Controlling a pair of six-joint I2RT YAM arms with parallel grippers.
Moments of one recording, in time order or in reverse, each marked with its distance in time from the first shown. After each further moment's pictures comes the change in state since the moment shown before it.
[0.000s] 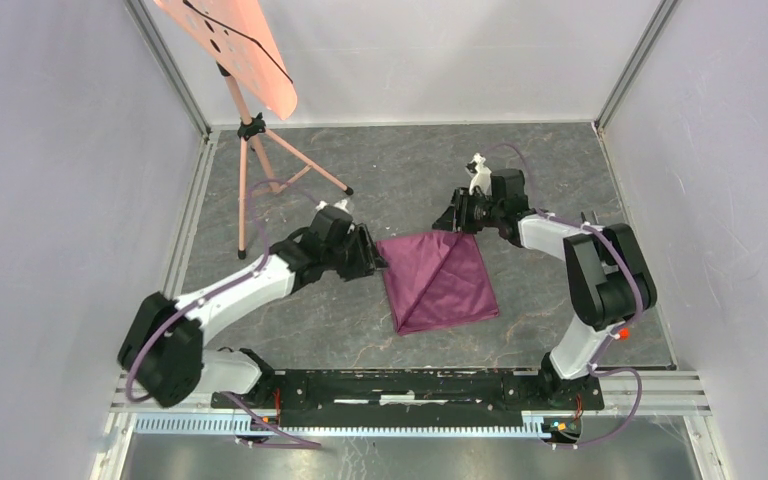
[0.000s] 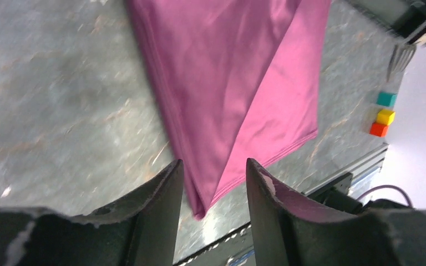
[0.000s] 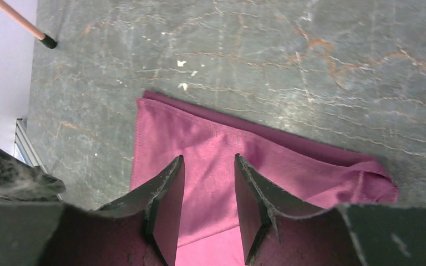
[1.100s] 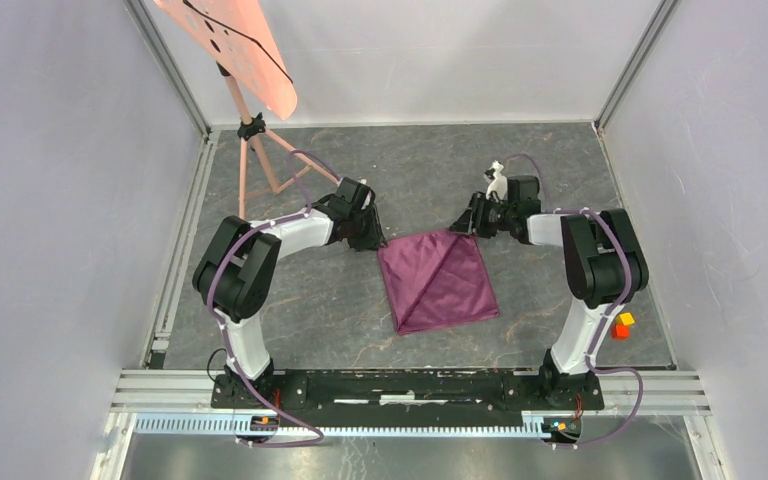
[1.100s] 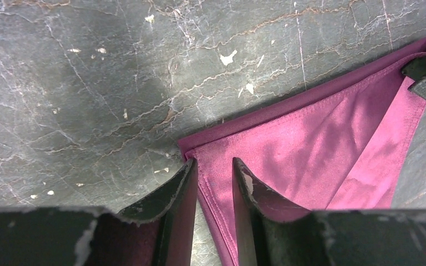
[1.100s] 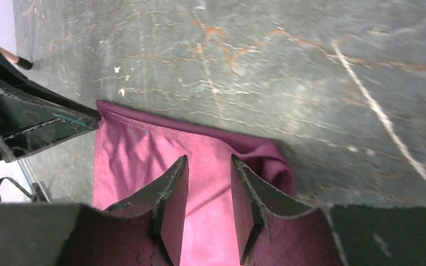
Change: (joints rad) left arm 0.149 0.598 0.357 0.072 0.027 0.228; right arm -0.145 0.164 0.001 0.064 -0.066 -0.002
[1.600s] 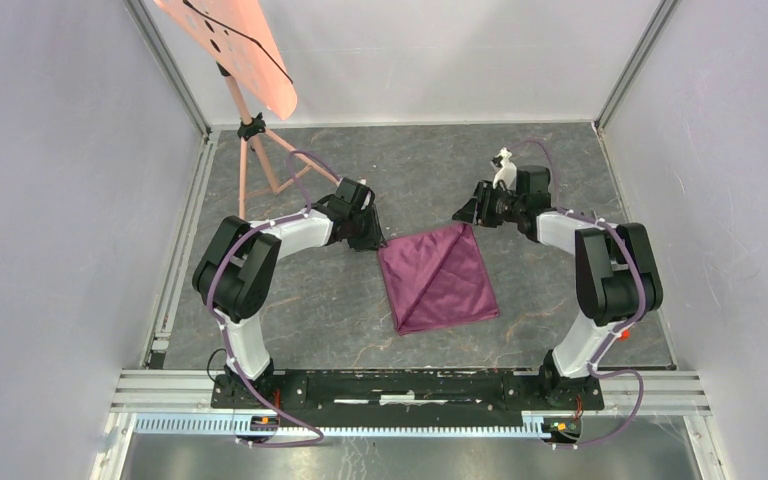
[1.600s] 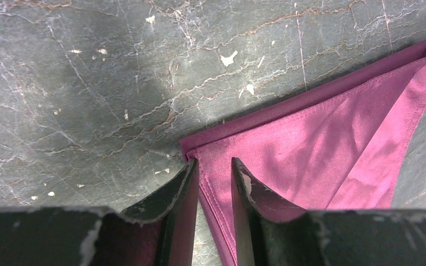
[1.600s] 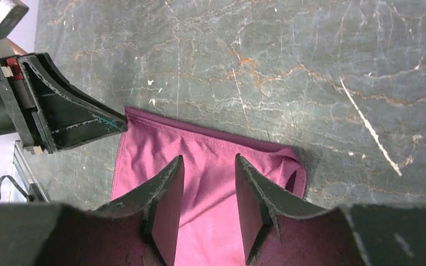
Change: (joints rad) left arm 0.001 0.000 -0.006 0.011 0.001 0.000; right arm -0.028 -0.124 -0.004 -0.062 0.005 -0.044
